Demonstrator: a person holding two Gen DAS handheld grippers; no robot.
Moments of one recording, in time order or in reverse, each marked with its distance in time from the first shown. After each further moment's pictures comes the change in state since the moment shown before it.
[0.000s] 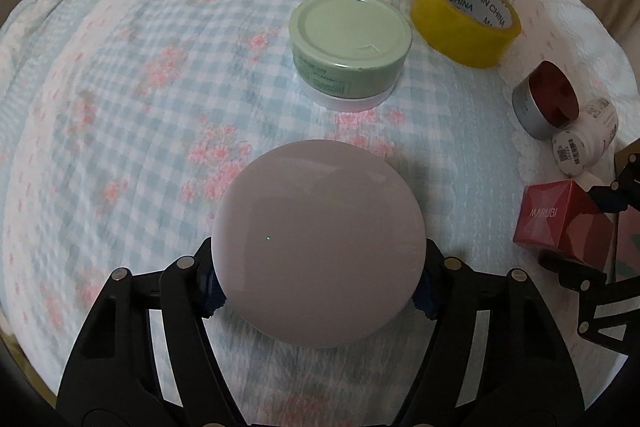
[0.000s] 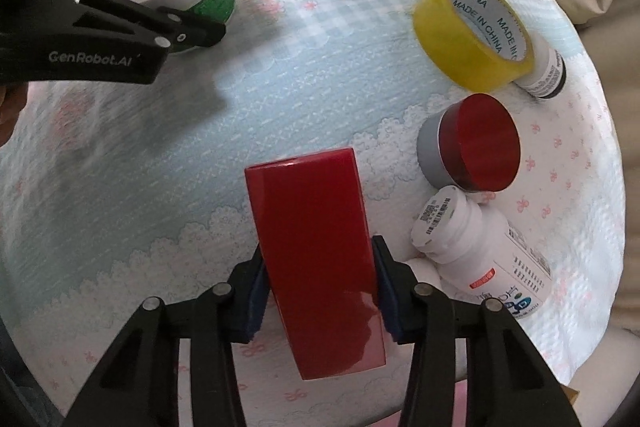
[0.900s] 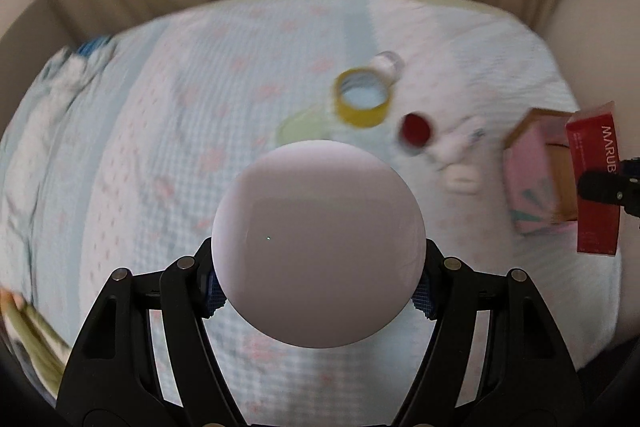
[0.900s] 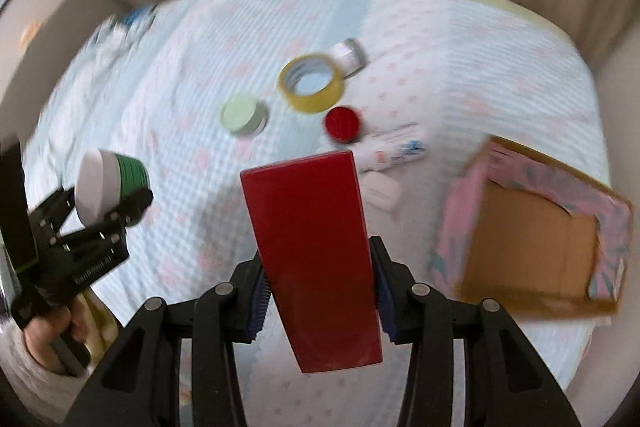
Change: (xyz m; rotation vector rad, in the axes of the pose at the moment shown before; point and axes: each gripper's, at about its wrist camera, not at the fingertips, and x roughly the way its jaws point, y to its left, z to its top) left arm -0.226 -0.033 -0.001 0.228 -0.153 -0.060; right arm -0.220 -0.013 -0.087 0.906 -0.231 0.135
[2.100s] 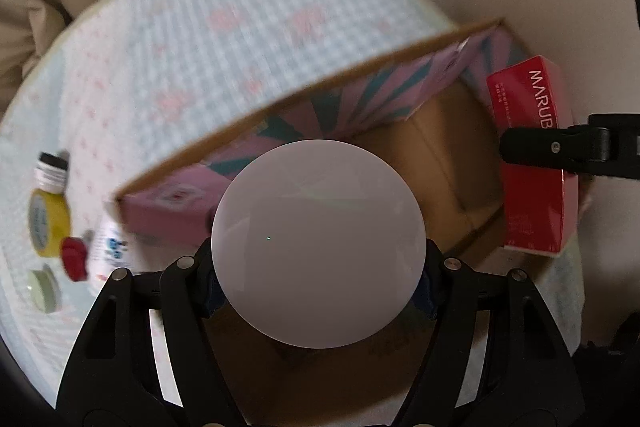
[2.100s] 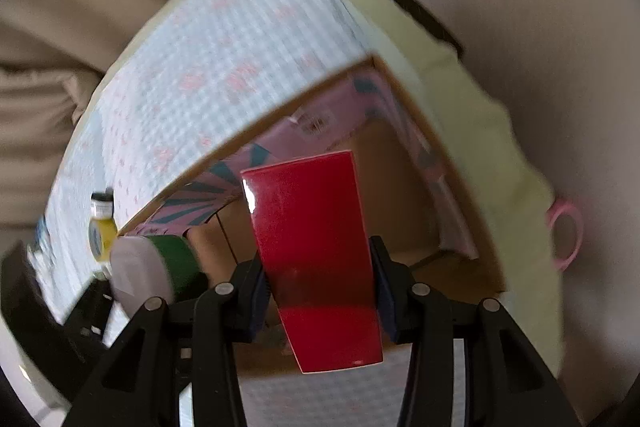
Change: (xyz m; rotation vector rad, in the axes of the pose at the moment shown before) left arm 0.147 -0.405 0.061 0.437 0.220 -0.270; right arm 0.013 -0.357 -0.050 0.763 0.026 -0.056
